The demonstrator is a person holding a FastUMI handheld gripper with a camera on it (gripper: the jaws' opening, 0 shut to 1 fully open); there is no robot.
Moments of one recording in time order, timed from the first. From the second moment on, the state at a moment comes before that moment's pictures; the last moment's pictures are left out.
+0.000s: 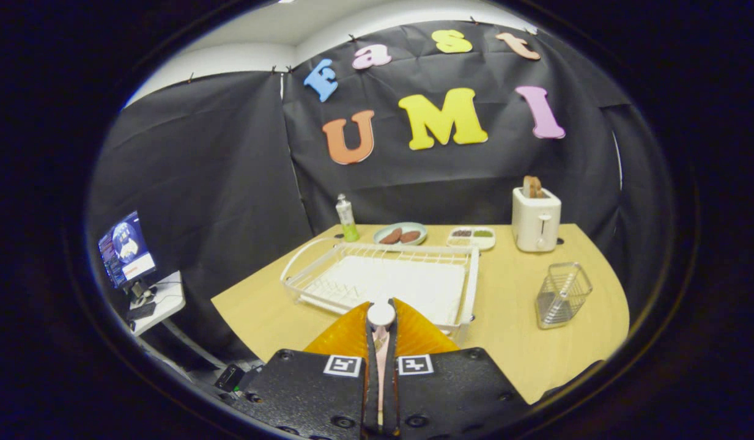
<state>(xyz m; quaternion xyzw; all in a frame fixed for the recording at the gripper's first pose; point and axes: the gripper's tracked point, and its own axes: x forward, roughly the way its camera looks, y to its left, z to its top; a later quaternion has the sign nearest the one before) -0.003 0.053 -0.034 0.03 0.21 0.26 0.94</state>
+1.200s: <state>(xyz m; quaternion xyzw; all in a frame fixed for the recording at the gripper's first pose) 0.033 0.018 -0.051 0.06 0.21 0.19 0.96</state>
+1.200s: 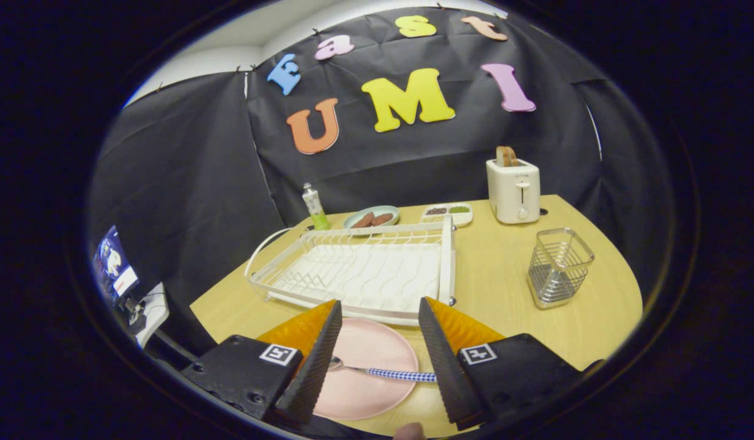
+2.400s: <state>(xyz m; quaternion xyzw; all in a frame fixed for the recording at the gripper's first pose) -0.033 0.014 0.040 0.03 -0.04 0.01 1.00</state>
